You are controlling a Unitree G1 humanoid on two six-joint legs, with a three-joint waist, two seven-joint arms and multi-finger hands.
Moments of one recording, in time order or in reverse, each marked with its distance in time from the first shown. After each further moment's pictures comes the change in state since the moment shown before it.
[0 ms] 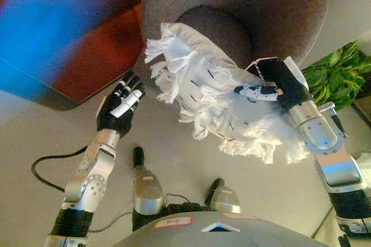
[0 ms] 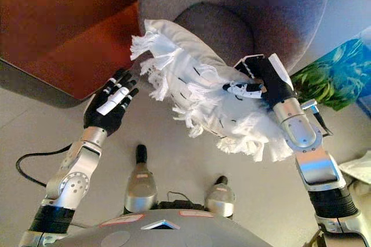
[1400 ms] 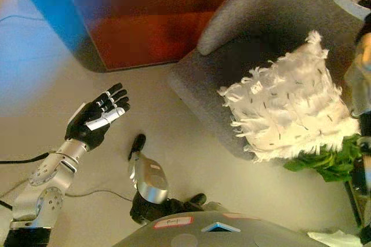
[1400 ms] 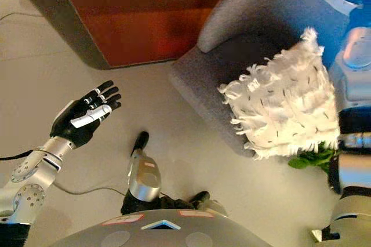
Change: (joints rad) left arm 0.127 0.210 0.145 -0.061 0.071 0.113 -0.268; right arm -0.559 -0.057 0.001 0.502 0.381 0.029 -0.486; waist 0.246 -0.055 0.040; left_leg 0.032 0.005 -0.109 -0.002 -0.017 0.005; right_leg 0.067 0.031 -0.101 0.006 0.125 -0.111
